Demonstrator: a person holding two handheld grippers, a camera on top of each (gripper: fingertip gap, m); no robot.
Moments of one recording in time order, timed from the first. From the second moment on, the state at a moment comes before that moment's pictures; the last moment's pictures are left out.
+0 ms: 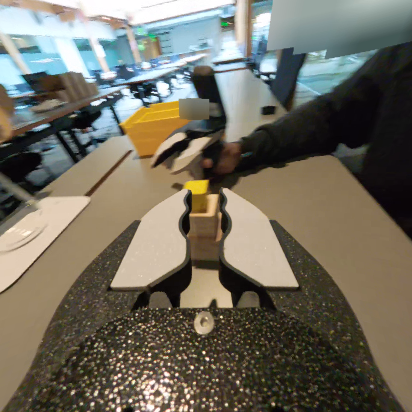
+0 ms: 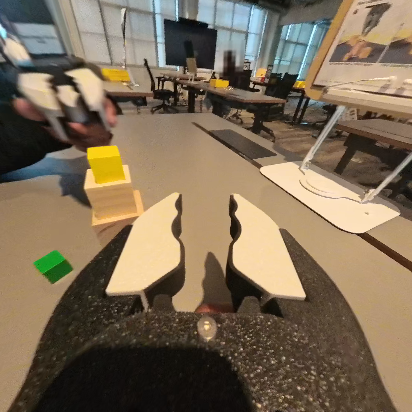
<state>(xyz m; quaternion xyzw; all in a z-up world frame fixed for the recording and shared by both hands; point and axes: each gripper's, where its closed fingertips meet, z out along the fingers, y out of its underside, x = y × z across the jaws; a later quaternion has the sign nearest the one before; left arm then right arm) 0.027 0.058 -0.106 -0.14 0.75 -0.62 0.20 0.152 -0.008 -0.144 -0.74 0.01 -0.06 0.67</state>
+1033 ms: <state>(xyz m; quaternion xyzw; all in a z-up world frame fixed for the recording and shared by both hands) -0.005 -0.038 -0.230 -0.31 0.85 -0.40 0.13 0.156 -0.002 -0.144 -0.73 0.01 -0.03 0.68</state>
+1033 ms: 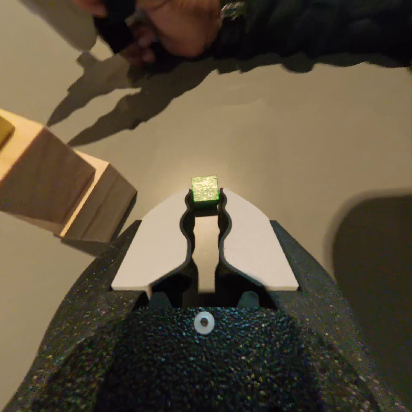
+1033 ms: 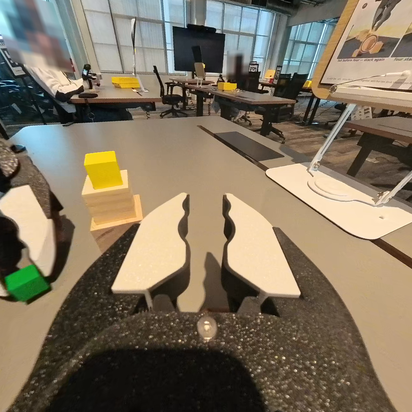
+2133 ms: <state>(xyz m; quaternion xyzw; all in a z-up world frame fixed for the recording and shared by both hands) 0.062 0.026 -0.121 -0.10 0.93 -0.35 0.09 0.155 0.001 -0.144 -0.73 0.00 0.01 0.68</state>
